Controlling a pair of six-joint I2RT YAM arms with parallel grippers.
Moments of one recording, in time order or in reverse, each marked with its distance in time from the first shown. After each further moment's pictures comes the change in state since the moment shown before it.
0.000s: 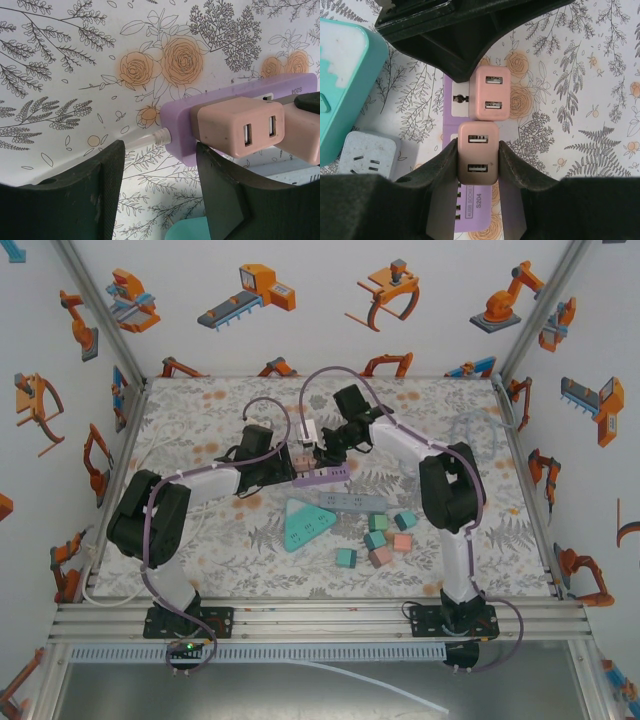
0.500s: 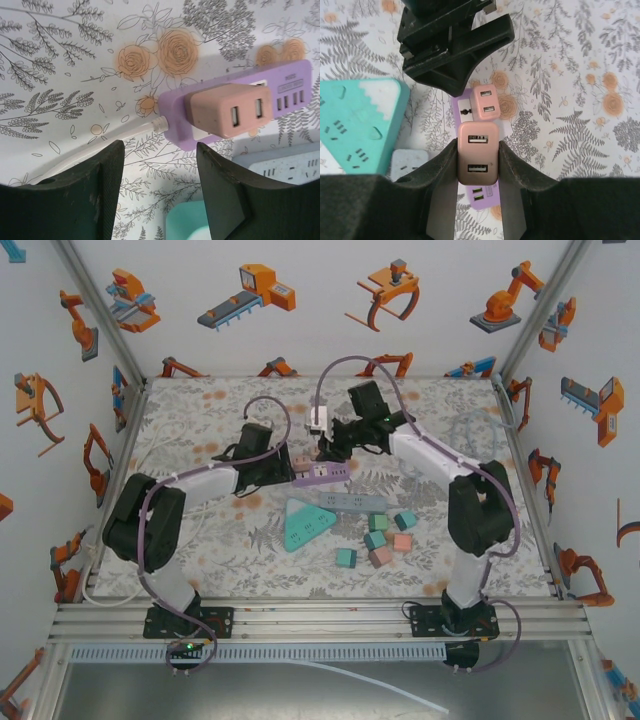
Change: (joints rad) left arm -0.002 -0.058 0.019 -0.079 0.013 0.051; right arm 0.000 -0.320 -0.259 0.259 0.031 0.389
